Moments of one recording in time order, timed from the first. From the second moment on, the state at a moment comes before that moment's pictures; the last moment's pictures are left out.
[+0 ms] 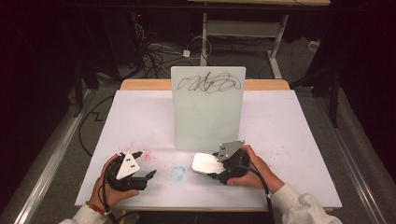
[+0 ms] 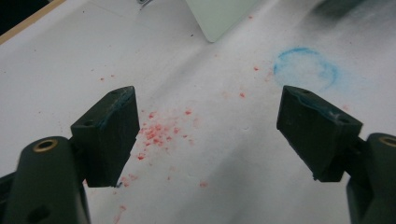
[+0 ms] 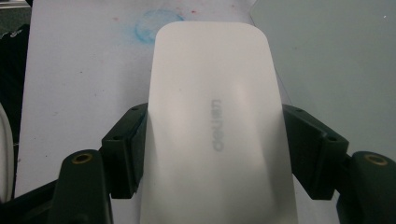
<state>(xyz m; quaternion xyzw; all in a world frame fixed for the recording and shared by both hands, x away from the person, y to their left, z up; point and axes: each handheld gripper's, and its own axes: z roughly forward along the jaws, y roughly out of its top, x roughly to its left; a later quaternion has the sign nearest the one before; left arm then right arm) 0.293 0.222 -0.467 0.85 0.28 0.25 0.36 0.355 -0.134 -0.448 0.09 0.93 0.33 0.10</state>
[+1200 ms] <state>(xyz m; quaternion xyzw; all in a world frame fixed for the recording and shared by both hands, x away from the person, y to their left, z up) 0.293 0.221 -0.467 0.85 0.28 0.25 0.36 0.347 -0.173 -0.399 0.16 0.84 0.41 0.33</state>
